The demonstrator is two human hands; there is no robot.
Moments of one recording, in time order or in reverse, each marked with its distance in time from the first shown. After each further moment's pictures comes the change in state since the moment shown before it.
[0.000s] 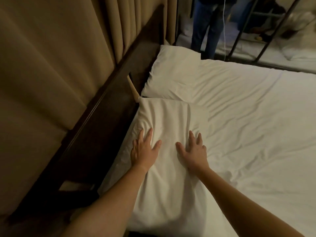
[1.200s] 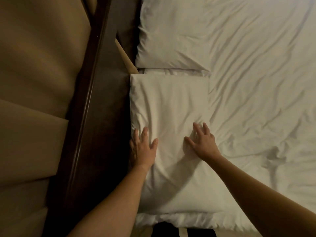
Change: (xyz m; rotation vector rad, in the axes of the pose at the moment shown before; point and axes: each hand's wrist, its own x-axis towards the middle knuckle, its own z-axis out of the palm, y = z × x) left_hand 0.195 -0.210 0.107 0.075 -0.201 0.046; right_hand 0.148 -0.013 0.213 -0.098 -0.113 0.236
